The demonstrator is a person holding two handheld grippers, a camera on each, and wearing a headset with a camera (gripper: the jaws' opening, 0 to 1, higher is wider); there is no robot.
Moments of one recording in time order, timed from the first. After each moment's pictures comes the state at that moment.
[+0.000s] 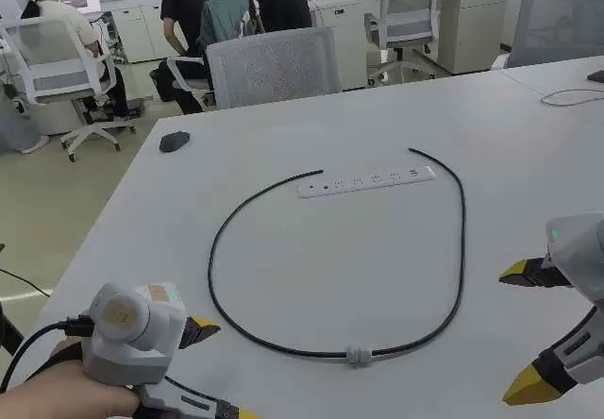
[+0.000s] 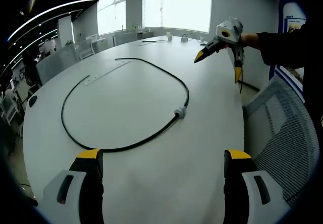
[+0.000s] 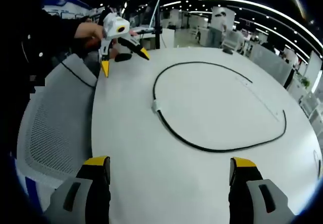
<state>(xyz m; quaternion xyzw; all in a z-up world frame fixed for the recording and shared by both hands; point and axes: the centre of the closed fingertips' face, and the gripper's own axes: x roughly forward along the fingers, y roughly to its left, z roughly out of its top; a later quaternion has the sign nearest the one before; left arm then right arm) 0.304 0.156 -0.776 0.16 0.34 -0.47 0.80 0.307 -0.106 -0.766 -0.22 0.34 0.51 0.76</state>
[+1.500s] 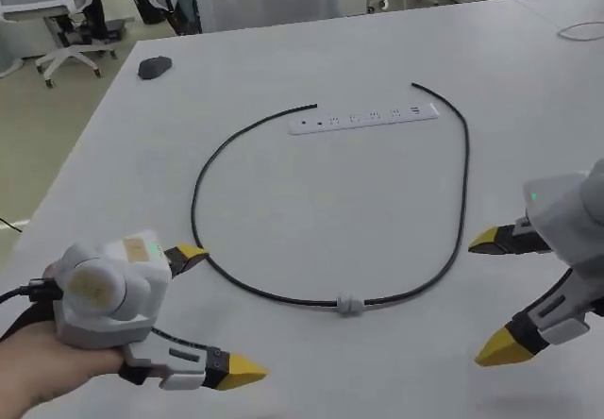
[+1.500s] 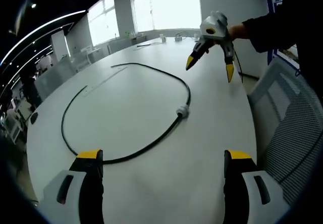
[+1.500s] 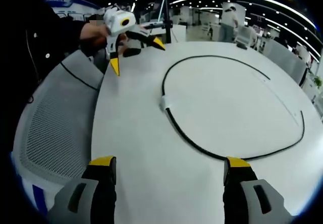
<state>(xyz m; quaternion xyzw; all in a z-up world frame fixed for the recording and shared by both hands) 0.331 0.148 -0.769 0.20 0.27 -0.46 0.82 0.319 -0.074 -0.785 -0.22 0.34 0.56 0.72</state>
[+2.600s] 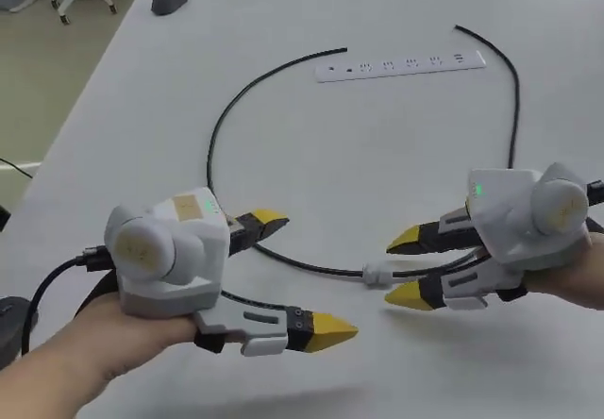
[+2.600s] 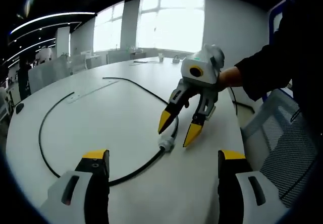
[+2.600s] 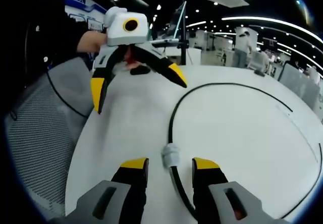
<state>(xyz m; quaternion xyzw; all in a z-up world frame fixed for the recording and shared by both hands) 0.334 0.085 -0.762 0.09 0.23 -0.50 0.83 0.340 0.036 -0.810 -0.19 0.24 0.62 0.72</state>
